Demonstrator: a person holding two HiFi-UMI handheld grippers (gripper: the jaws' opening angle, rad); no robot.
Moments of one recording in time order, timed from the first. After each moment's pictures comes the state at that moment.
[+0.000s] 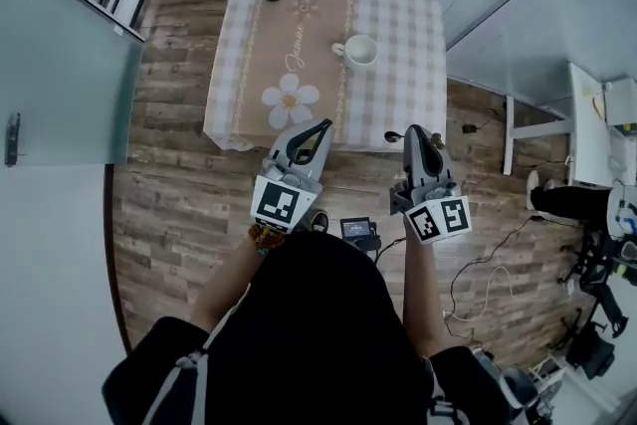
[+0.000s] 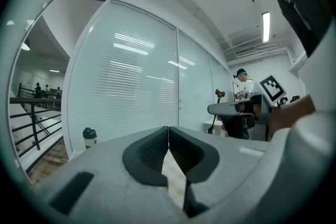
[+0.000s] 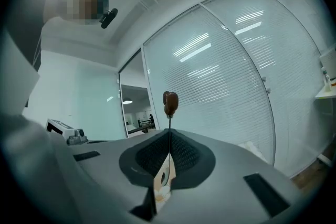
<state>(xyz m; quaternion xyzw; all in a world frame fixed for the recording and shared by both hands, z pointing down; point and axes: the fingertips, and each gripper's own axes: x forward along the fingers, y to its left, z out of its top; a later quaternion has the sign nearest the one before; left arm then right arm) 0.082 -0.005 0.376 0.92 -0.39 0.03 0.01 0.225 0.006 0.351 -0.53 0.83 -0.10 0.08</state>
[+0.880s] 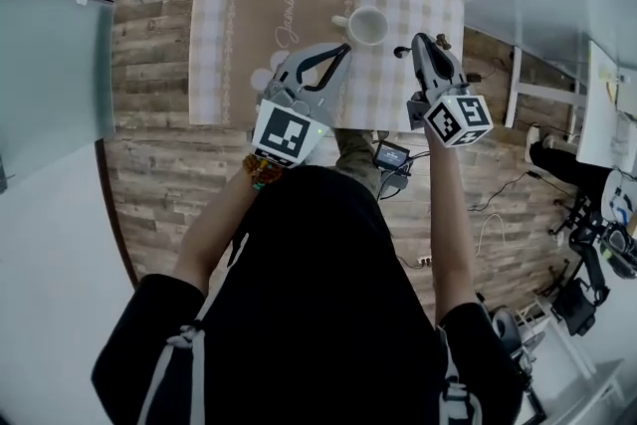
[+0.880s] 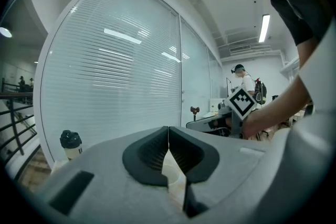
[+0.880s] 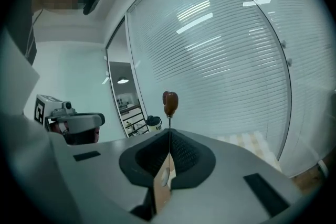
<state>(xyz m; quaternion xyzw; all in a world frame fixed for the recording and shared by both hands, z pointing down) 0.110 -0.197 0.419 0.94 -0.32 0.06 0.02 0.243 -0.231 0.457 -0.52 0.83 -0.17 -0.02</state>
